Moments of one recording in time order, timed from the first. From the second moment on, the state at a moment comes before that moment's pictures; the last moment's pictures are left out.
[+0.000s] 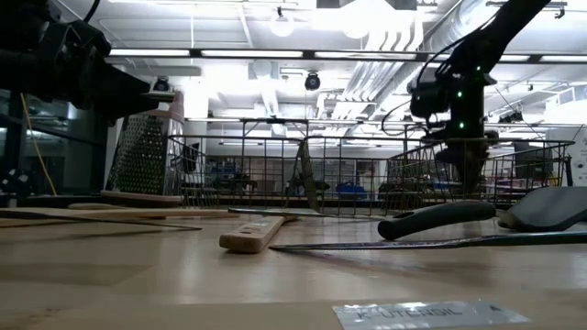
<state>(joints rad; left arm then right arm) 0.18 0.02 0.07 -0.11 -0.02 -0.16 -0.93 1.48 0.83 -0.74 0.31 -0.07</state>
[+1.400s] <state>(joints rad) 0.18 0.02 0.08 -0.11 -0.02 -0.16 -0.92 1.64 0.83 -0.73 0.20 0.03</state>
